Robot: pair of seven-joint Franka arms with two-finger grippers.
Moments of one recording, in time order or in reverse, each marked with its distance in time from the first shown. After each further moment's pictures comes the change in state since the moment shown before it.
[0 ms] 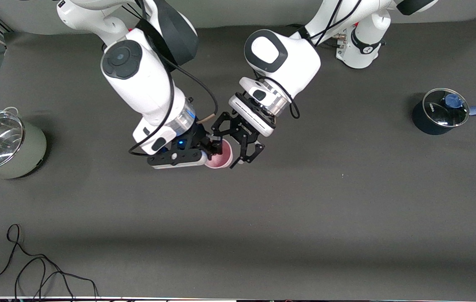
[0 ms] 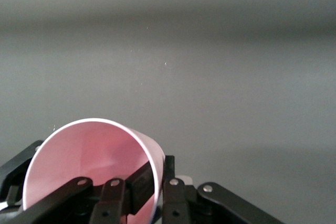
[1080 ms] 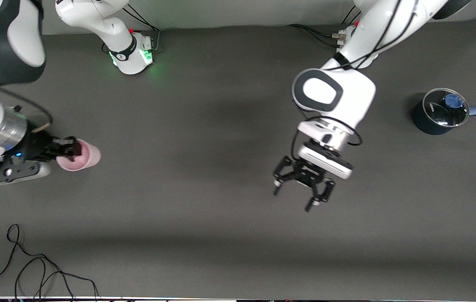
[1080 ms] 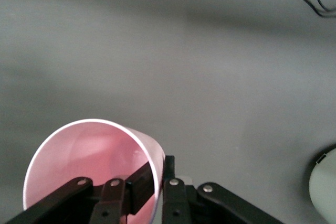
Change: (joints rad) left arm 0.292 0.005 0.023 -0.036 -0.001 0.013 -0.007; right arm -0.184 -0.160 -0.354 -0.153 -0.013 -0.329 -0.670
